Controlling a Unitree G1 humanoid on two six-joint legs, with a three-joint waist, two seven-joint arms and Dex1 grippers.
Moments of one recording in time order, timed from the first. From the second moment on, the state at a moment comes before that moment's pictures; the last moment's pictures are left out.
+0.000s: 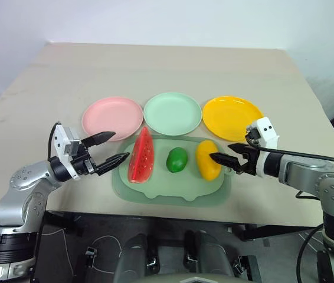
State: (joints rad) left arm -0.15 0.62 0.22 -0.15 -0.62 0.31 -1.02; right arm -0.40 -0.64 -0.21 -0.40 0.91 1.30 0.26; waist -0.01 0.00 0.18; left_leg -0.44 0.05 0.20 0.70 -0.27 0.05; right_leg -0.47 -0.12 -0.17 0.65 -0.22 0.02
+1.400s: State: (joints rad) left arm -0.15 0.61 0.22 -0.12 -0.60 0.25 -1.00; right arm -0.62 -0.59 -0.30 -0.25 0.91 1.58 0.31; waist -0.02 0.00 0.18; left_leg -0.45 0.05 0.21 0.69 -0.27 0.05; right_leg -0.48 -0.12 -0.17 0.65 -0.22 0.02
